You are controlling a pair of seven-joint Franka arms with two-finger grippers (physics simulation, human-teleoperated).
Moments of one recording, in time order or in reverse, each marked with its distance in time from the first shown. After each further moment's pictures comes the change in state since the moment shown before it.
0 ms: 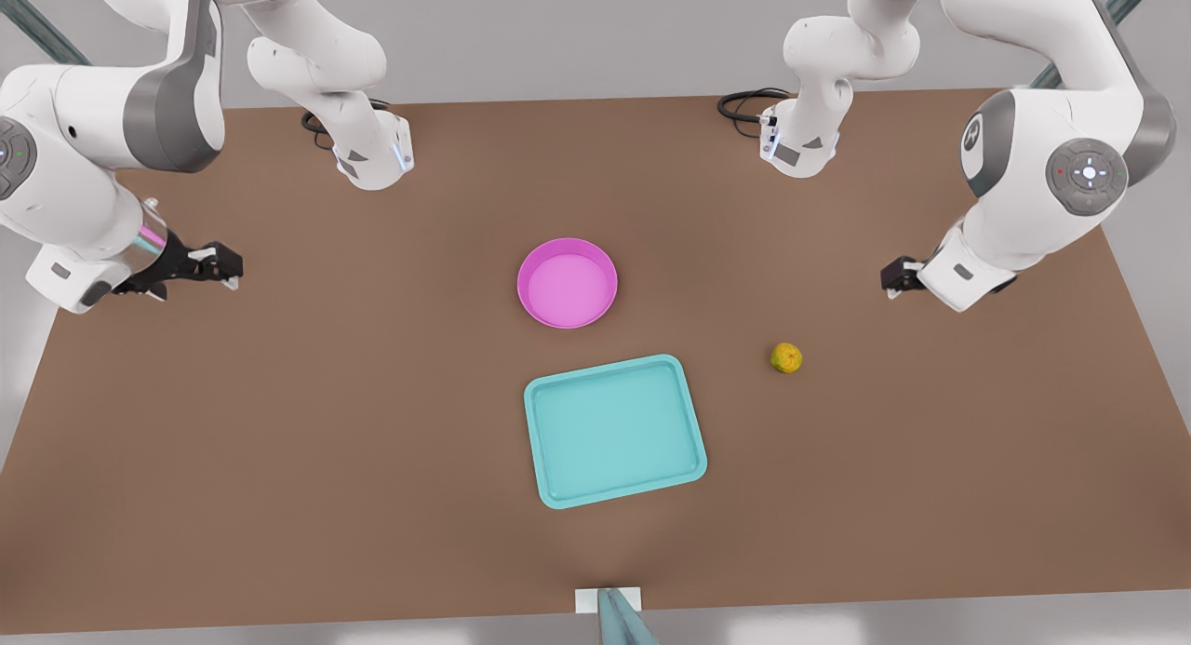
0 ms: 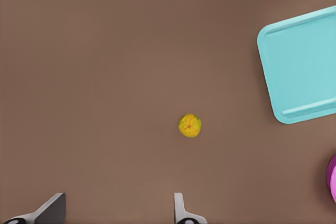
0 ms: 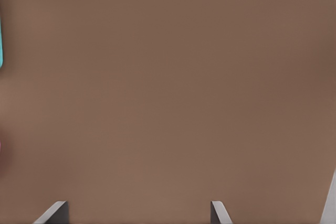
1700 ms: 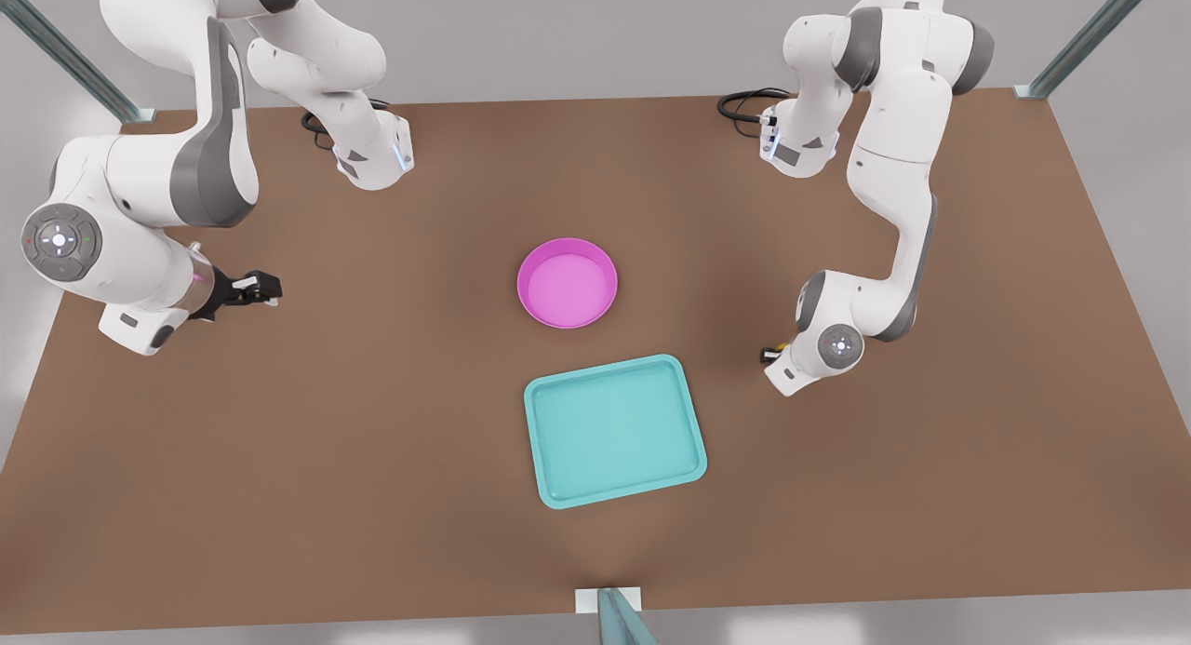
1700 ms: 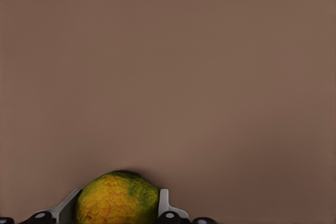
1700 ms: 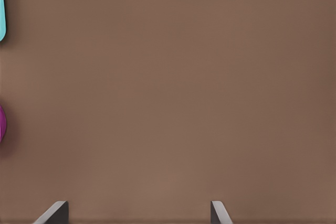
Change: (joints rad) left arm -0.060 0.407 -0.035 -0.511 -0.002 0.774 -0.088; right arm 0.013 0.060 0.001 -0.088 0.043 0.023 -0.044
